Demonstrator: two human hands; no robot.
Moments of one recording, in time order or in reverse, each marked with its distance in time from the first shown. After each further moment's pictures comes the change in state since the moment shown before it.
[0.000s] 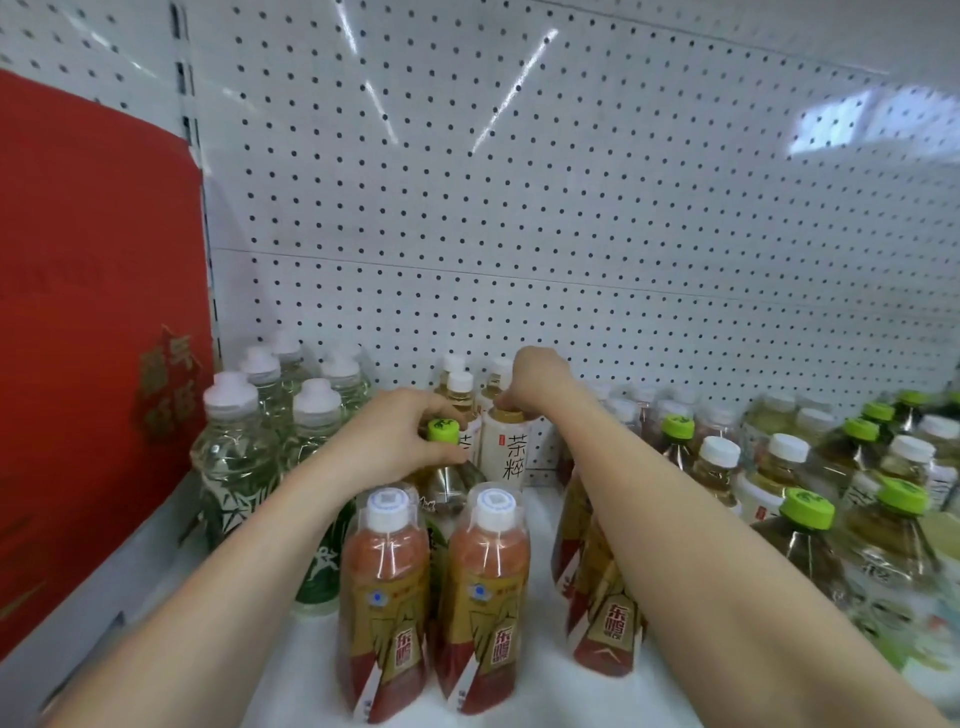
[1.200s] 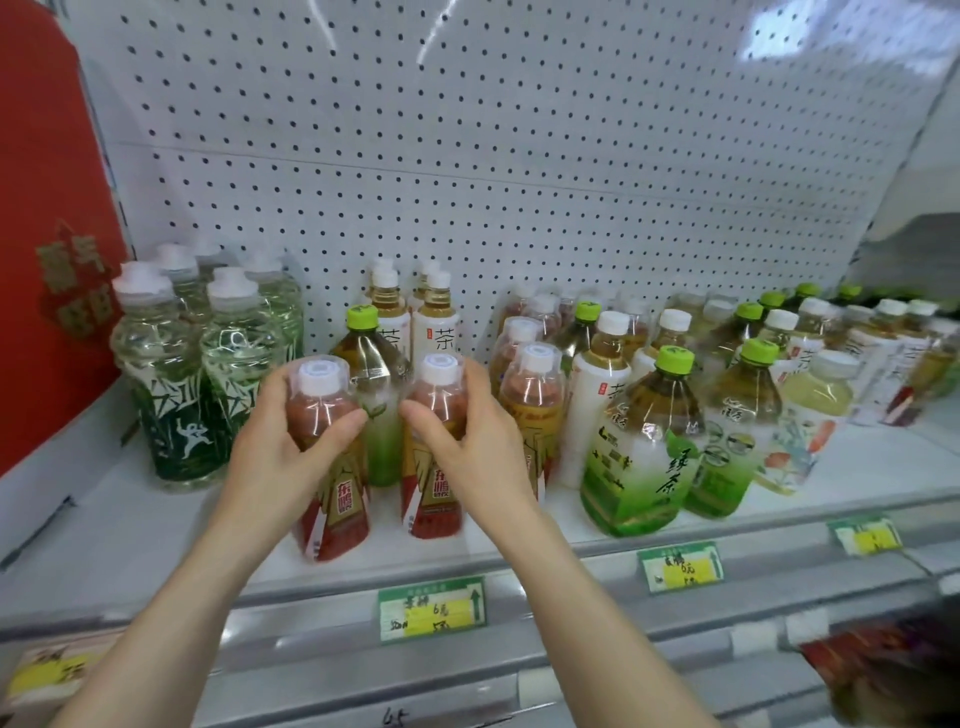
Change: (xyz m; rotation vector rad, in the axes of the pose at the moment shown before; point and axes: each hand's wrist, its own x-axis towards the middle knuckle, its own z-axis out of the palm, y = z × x) left_hand -0.130 0.013 0.075 -0.498 0.427 -0.151; right_hand -0.213 0.022 0.097 0.937 0.350 -0.156
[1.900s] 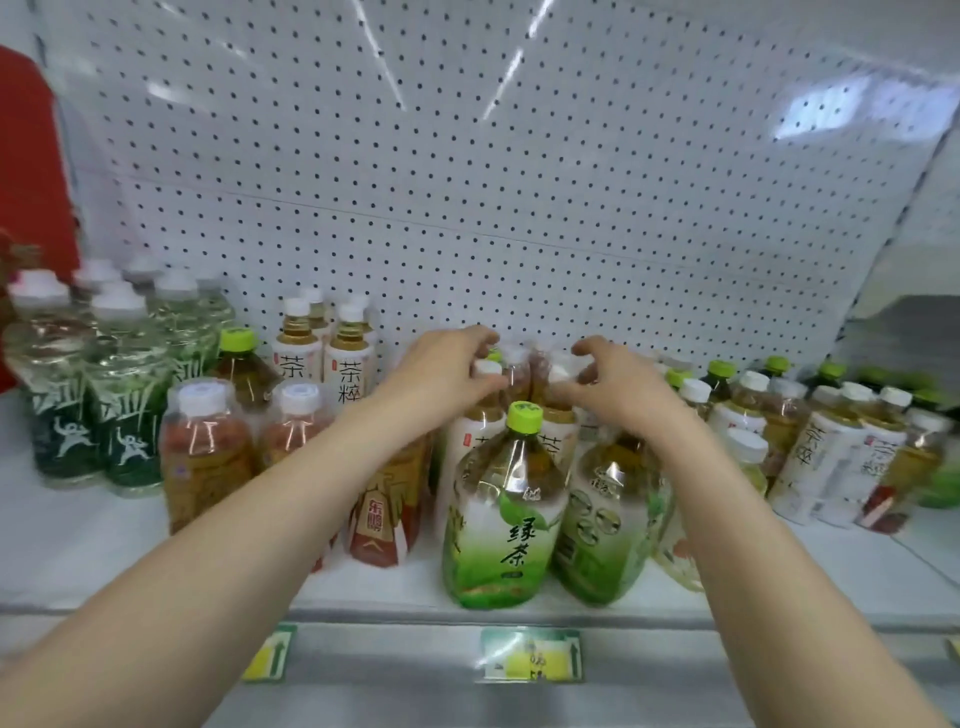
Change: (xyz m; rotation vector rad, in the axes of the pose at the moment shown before) left_hand 0.072 0.153 0.216 0.597 -0.257 0.226; right_hand 0.109 0.069 -0.262 -0.559 -0.241 0.172
